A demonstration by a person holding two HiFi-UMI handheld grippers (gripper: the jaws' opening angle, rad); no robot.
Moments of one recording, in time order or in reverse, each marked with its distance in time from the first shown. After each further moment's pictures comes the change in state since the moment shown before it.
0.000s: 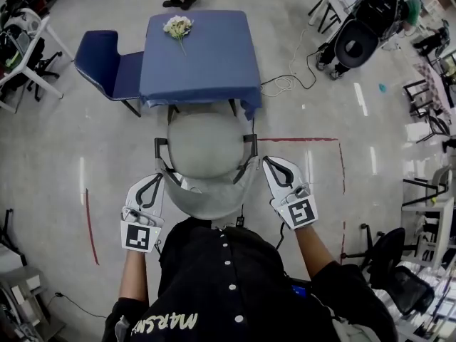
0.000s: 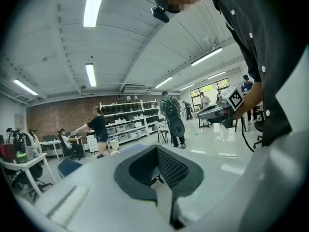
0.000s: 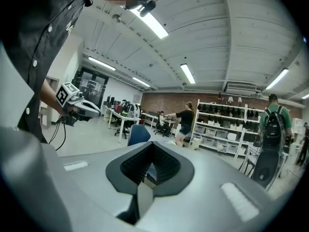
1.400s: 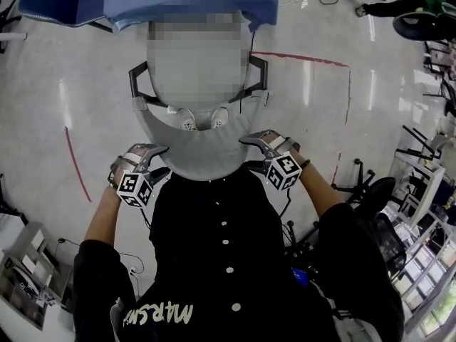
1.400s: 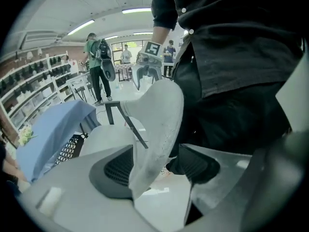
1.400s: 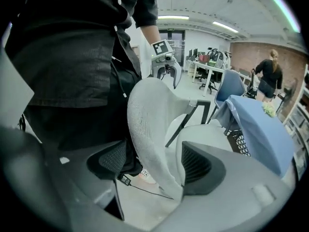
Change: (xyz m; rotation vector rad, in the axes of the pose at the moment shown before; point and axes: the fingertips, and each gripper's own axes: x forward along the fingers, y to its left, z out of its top) left arm -0.034 -0.156 -0.282 0.328 0.538 -0.995; right arm -0.058 0.179 -0.280 -0.336 0.579 1.030
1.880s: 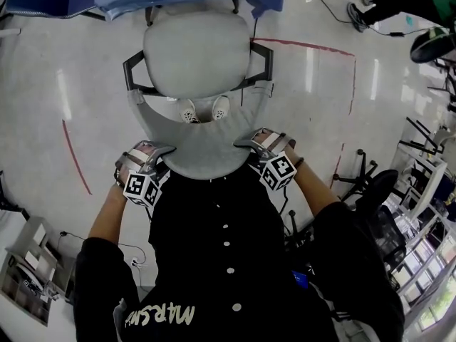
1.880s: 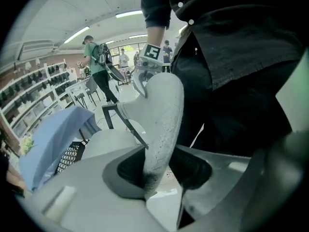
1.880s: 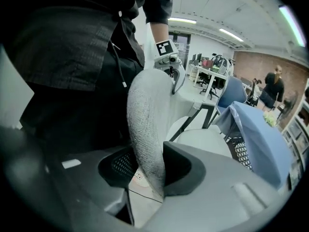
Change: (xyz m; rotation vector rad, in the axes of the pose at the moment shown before) left arm 0.027 -0.010 0.005 0.077 -0.021 0.047; right arm 0.033 0.011 0.002 -0.086 -0.016 -0.062
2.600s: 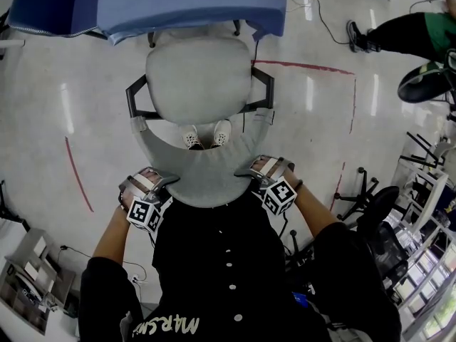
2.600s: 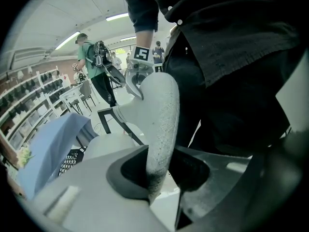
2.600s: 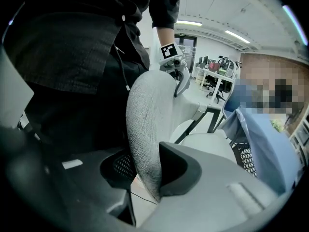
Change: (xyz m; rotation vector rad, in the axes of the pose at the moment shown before) left arm 0.001 -0.003 0.004 0.090 -0.016 -0.039; right arm 0.000 0.002 0.003 -0.049 -0.035 0.082
